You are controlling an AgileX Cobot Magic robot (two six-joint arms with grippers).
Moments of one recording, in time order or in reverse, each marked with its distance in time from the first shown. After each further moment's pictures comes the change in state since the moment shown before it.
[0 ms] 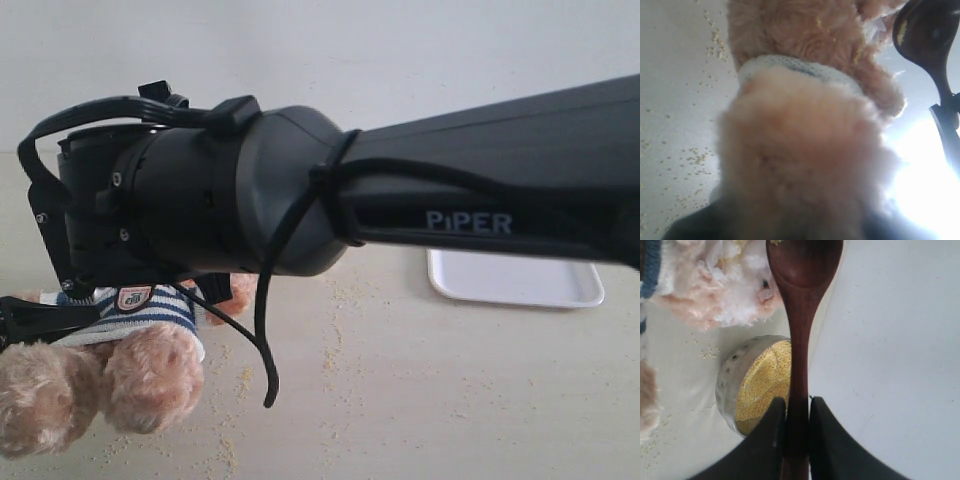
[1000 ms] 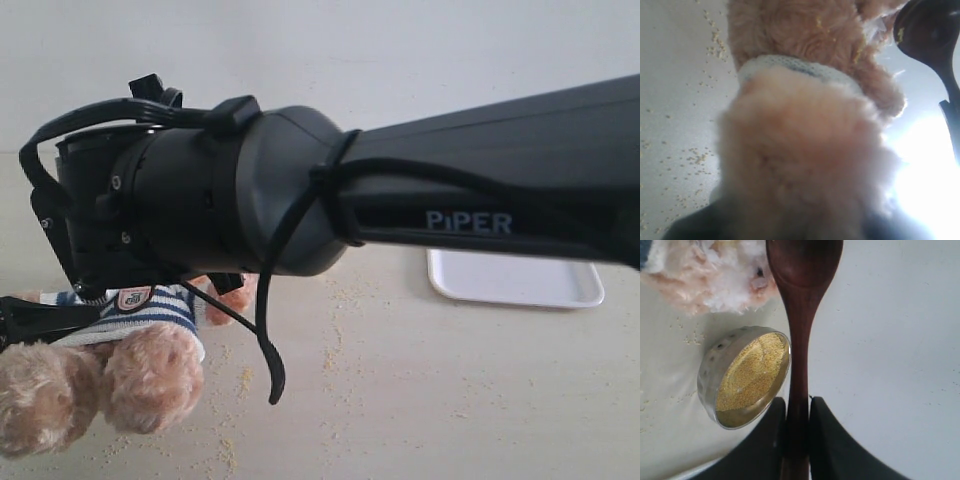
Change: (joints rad) left arm 0.000 0.000 0.000 0.000 0.000 0.000; right arm 0.000 0.000 0.000 -0.050 0.013 -0.061
